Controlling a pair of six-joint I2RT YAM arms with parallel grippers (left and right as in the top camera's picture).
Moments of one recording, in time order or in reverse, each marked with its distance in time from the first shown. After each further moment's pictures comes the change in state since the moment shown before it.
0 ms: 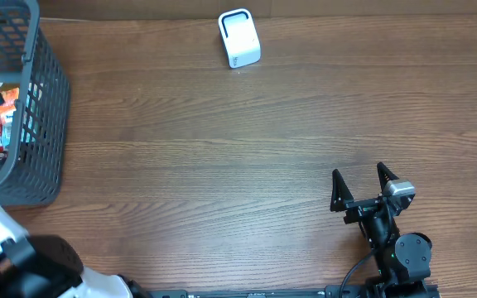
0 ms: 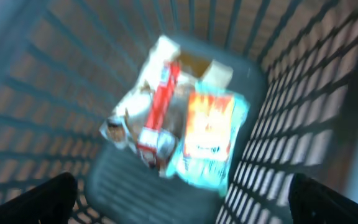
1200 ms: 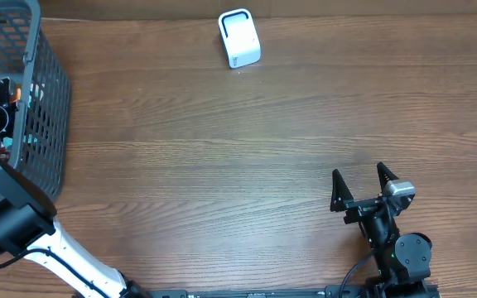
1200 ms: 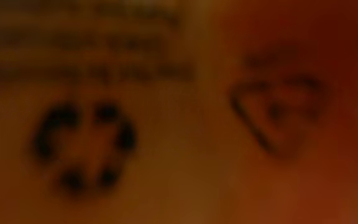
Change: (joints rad) left arm 0.010 0.428 0.002 -0.010 0.150 0.164; right arm 0.000 0.000 0.000 0.000 0.000 0.000
